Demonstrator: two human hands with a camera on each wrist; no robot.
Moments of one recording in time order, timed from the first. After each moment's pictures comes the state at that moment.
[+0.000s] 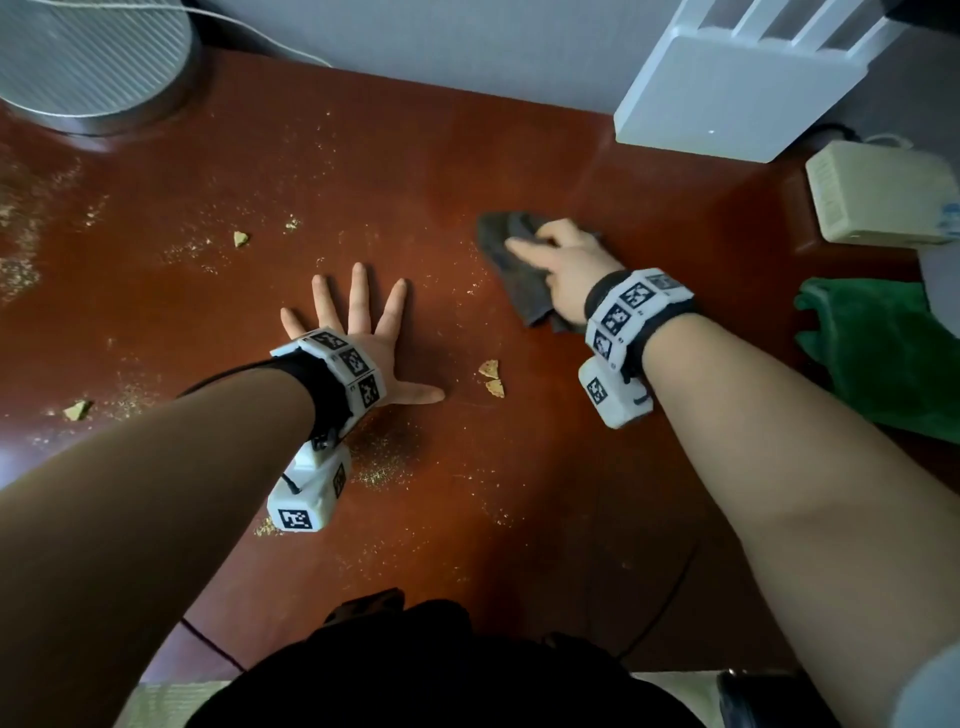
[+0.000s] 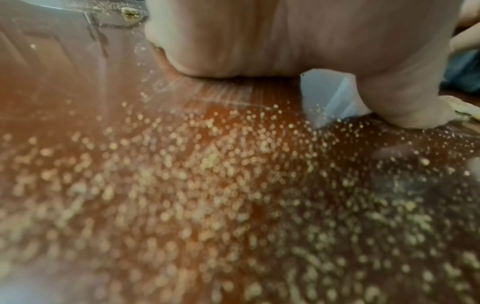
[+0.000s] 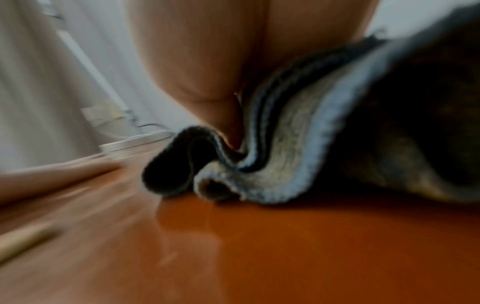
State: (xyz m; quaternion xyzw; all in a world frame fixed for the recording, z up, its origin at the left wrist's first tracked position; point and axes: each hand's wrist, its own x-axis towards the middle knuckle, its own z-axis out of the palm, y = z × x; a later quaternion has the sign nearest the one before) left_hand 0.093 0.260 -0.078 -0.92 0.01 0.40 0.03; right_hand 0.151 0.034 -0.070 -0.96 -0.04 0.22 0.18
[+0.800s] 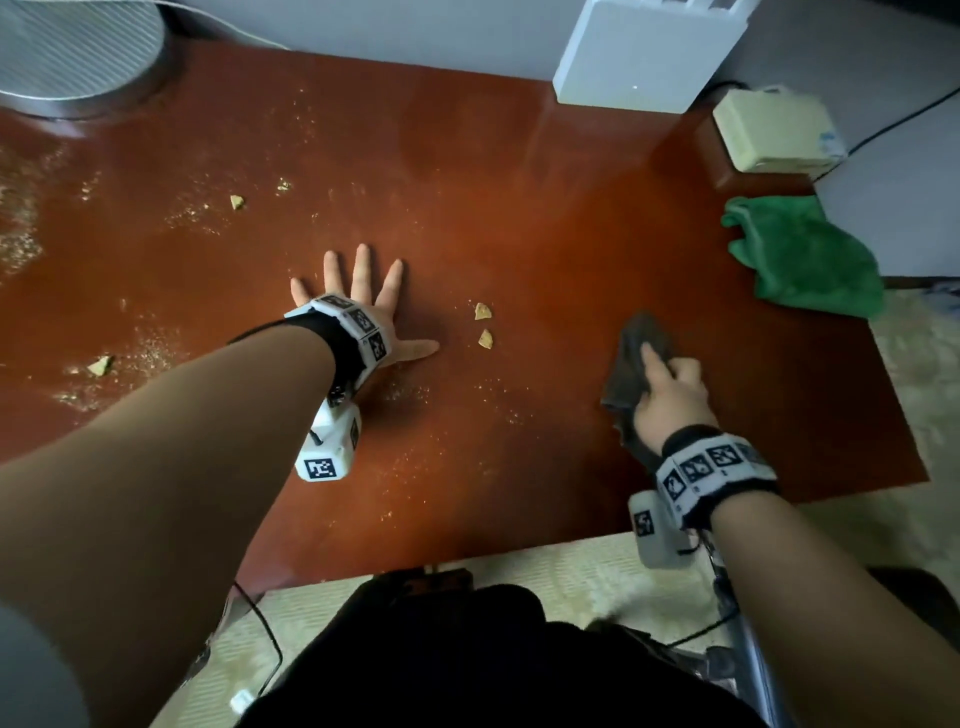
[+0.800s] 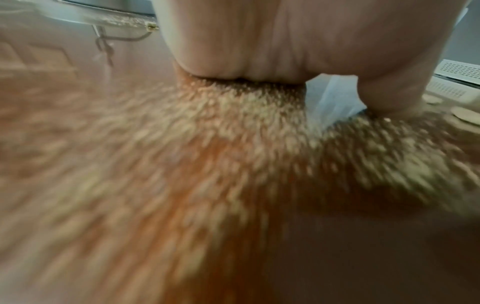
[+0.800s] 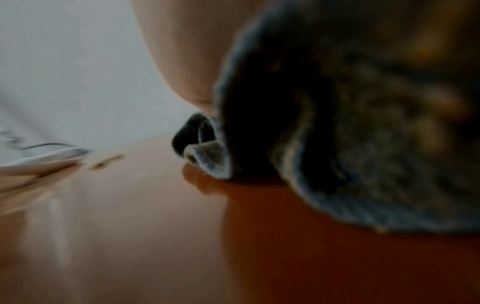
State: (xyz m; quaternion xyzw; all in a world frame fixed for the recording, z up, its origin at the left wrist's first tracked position) left_hand 0.050 0.282 -0.078 -0.94 0.10 0.34 0.03; right_hand -0.087 0.005 -0.066 -0.93 0.29 0.20 0.13
